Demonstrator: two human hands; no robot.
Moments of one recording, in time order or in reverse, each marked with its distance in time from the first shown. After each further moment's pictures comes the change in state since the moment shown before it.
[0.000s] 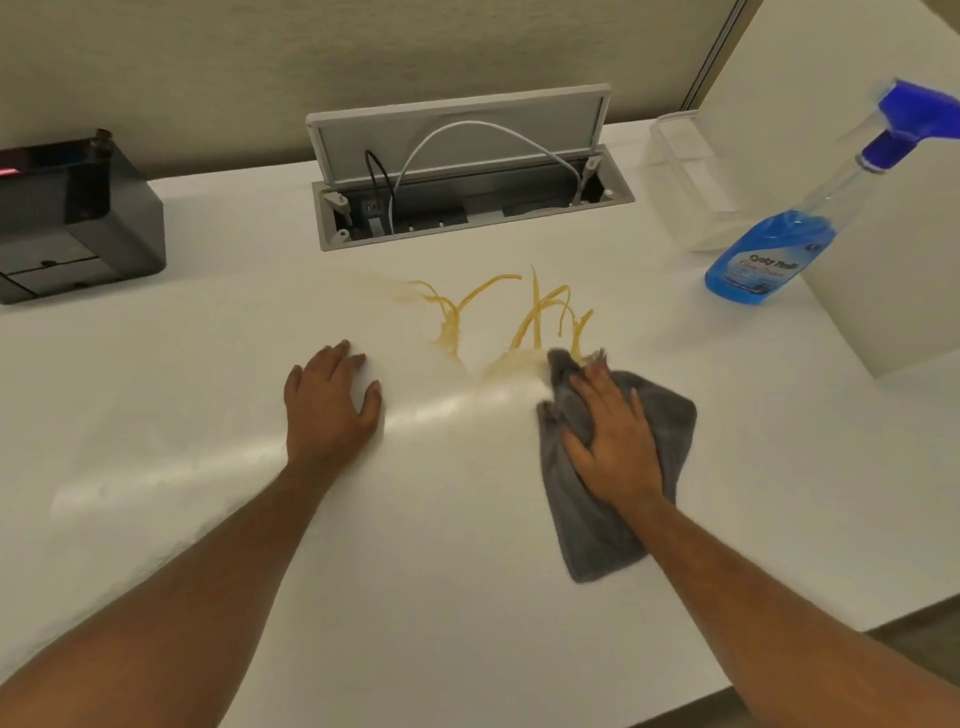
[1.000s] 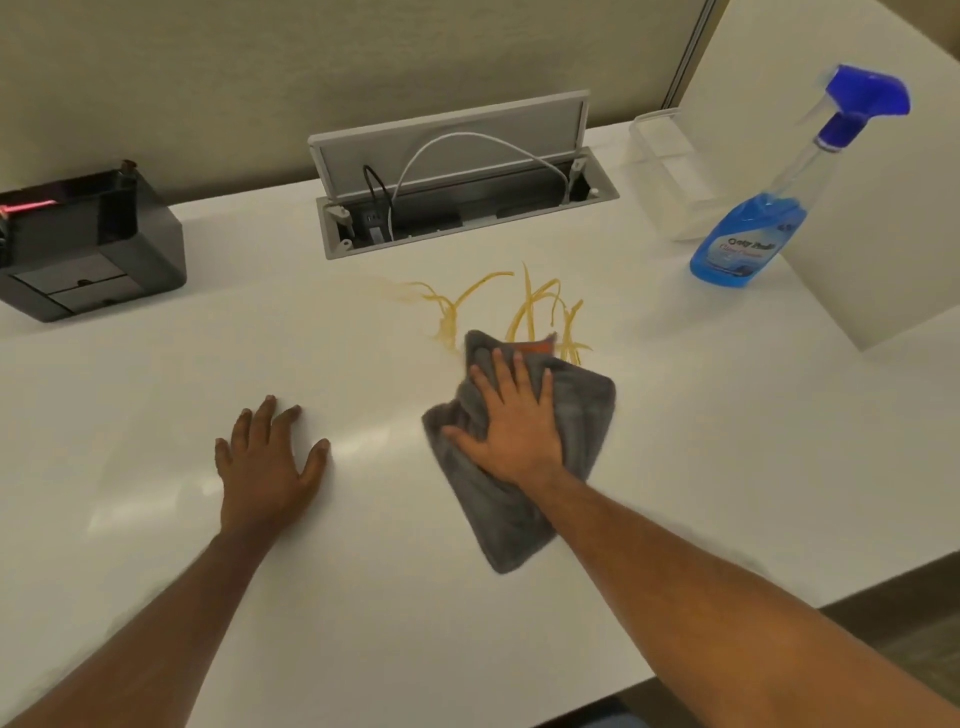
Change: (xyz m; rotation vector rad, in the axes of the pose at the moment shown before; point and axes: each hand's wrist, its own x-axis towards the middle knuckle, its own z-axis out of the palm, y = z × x) left_hand -0.072 -0.062 -0.043 0.127 -0.140 -0.146; right_hand 0.009 -0.097 0.039 -0.248 -0.228 -0.073
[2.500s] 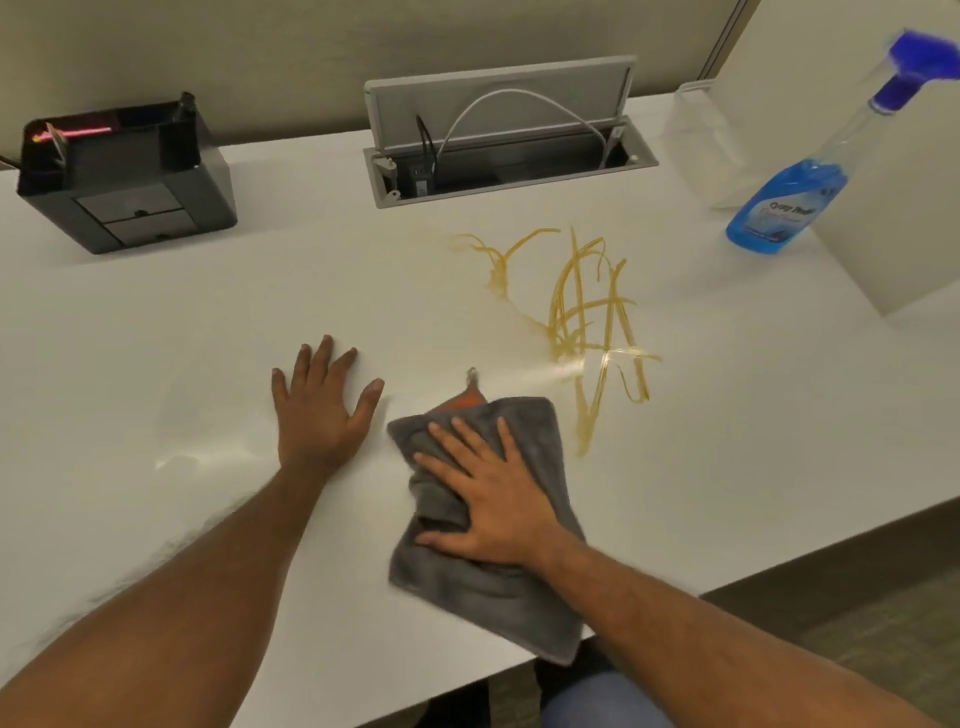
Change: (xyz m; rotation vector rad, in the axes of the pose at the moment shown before) left_hand -0.009 -0.028 0.004 -0.077 0.061 0.124; right_hand -0.121 -0.106 0.036 0.061 -0.037 -0.416
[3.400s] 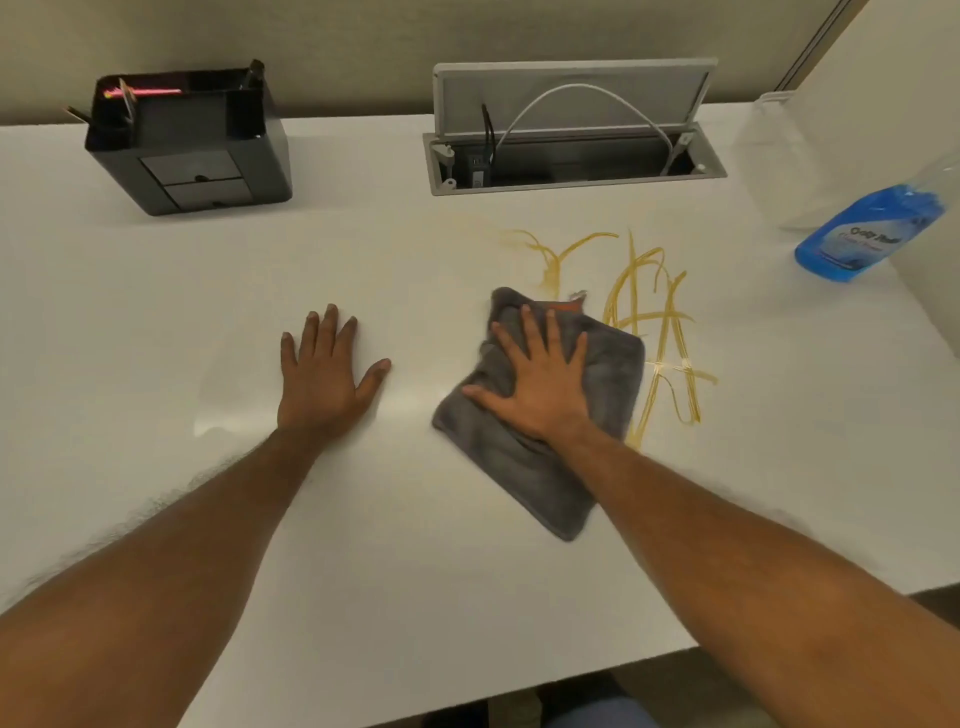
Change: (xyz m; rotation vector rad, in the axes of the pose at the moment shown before) left_hand 0.025 -0.042 -0.010 0.107 -0.048 -0.001; right_hand 0.111 0.062 -0.025 -0.114 -0.021 0.369
